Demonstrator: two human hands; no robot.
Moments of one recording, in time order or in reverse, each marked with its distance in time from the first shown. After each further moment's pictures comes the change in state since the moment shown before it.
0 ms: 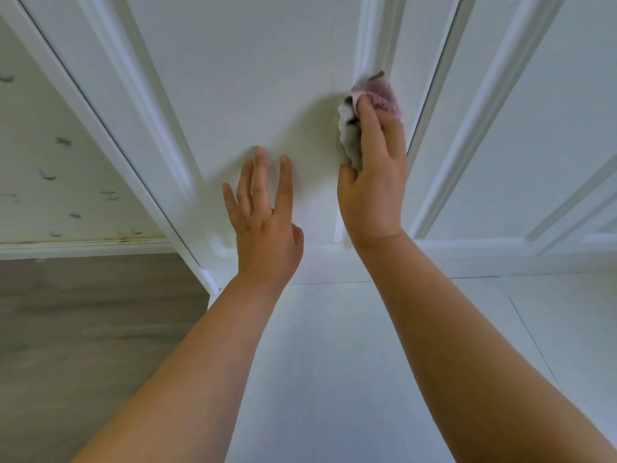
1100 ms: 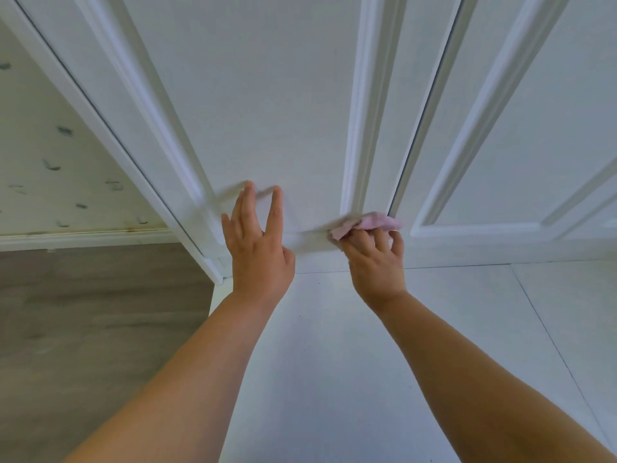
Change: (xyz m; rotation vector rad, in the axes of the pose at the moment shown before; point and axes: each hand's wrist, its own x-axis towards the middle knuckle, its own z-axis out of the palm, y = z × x) left_hand -0.047 -0.023 0.022 -0.009 -0.155 -0.082; right_hand -0.160 0.112 -0.004 -0.548 -0.474 -0.247
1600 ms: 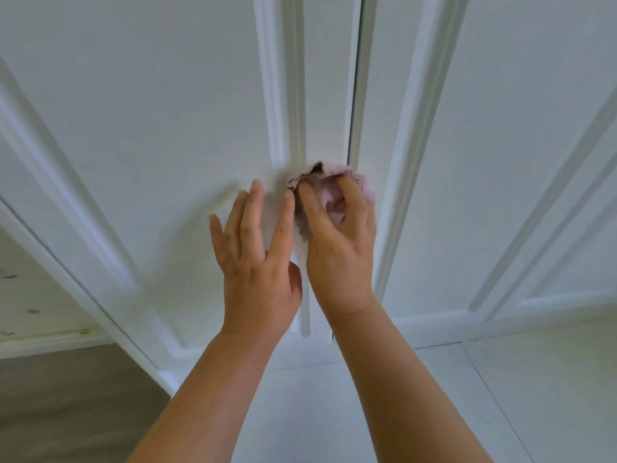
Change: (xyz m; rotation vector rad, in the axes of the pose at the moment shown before) left_hand 0.102 0.117 -0.090 -0.063 0.382 0.269; right_hand 0.185 0.000 -0.158 0.355 0.572 0.110
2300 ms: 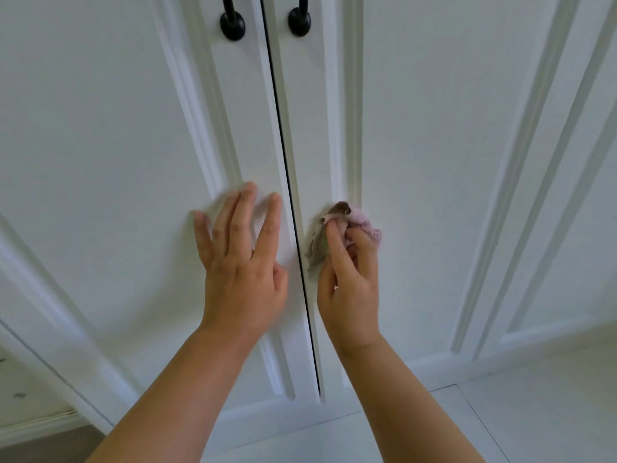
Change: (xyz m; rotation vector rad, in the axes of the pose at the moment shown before) left_hand 0.105 0.033 -0.014 0.133 0.154 0.239; right_hand 0.044 0.047 -0.042 0.081 0.105 0.083
